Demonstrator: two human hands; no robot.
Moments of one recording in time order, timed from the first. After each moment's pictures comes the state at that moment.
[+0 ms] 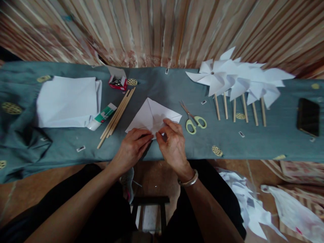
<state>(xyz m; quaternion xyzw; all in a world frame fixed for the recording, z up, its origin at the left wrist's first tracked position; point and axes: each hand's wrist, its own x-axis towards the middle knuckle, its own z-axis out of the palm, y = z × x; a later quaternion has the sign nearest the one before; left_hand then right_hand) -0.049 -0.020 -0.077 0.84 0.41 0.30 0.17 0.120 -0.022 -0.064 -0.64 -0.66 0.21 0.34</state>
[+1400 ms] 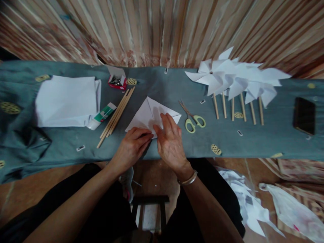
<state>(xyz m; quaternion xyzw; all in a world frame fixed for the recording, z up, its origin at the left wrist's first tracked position) -0.049 -0.020 -0.074 0.85 0.42 0.26 0.17 0.125 -0.029 -0.064 -0.56 -0.80 0.06 0.21</state>
